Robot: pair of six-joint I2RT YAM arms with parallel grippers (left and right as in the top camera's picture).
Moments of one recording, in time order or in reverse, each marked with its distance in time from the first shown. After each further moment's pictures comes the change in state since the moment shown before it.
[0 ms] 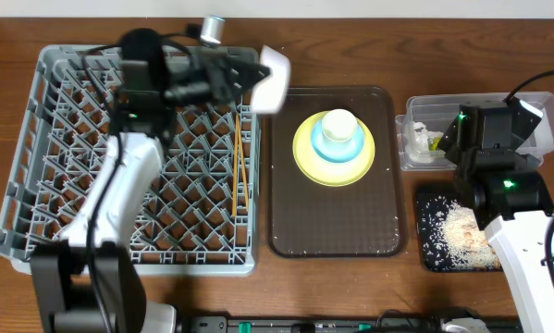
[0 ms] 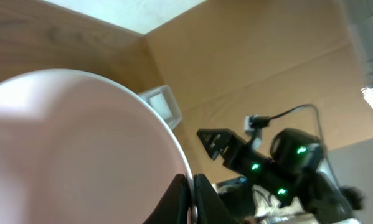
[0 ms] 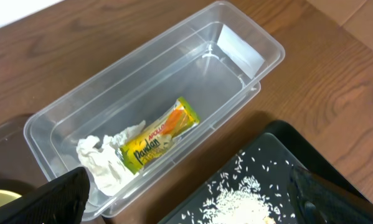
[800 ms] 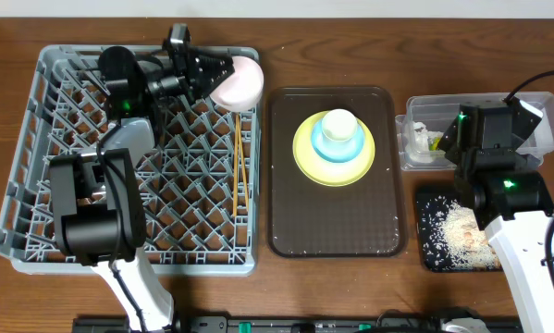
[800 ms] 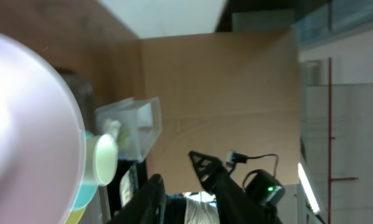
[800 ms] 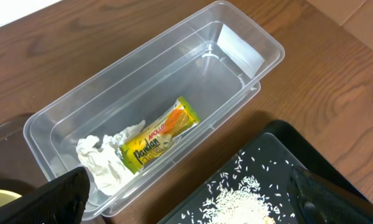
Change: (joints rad) left arm 0.160 0.393 0.007 0.750 0.142 -0.703; right arm 0.000 0.000 0.000 0.001 0.000 0.000
